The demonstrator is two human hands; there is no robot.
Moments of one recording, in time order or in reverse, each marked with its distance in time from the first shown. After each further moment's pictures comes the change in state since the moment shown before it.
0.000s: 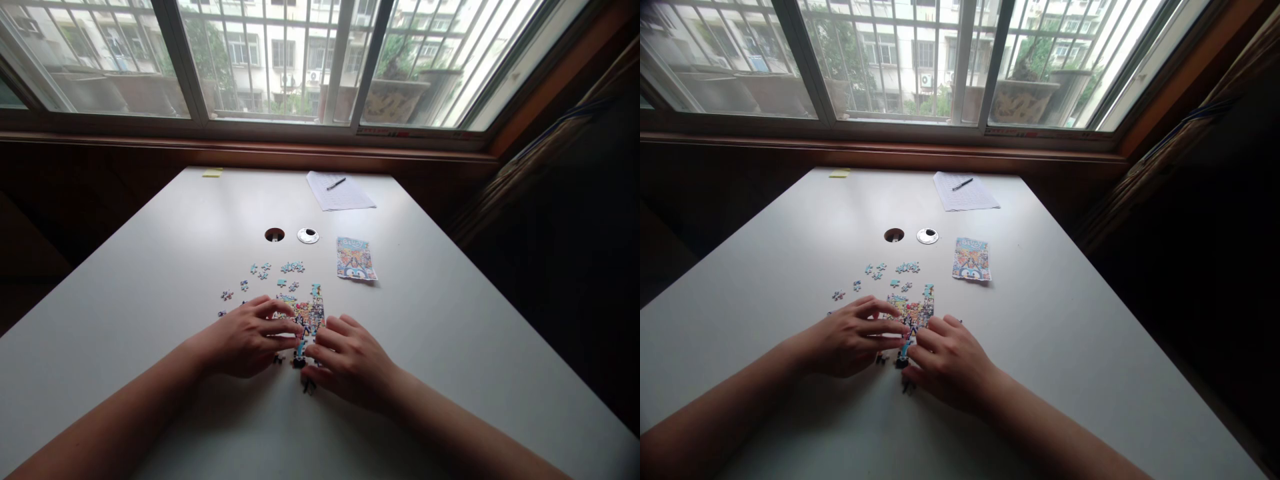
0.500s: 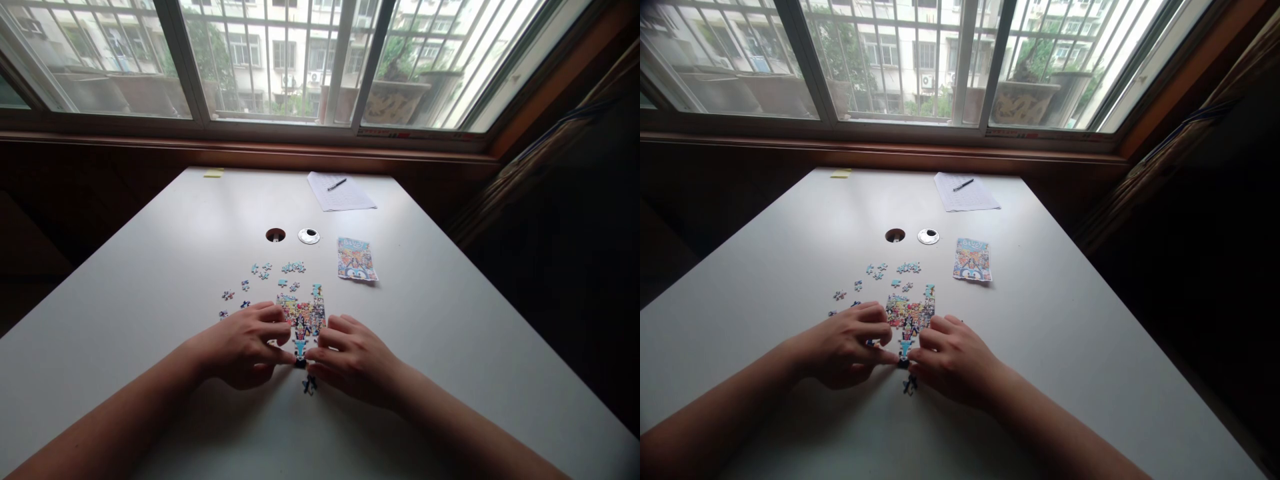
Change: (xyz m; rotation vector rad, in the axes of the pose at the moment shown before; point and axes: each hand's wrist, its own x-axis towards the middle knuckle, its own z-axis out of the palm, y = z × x) left_hand 0.004 0.006 -0.013 -0.119 -0.066 0.030; right_hand -0.003 0.007 -0.006 0.057 -0.049 -0.045
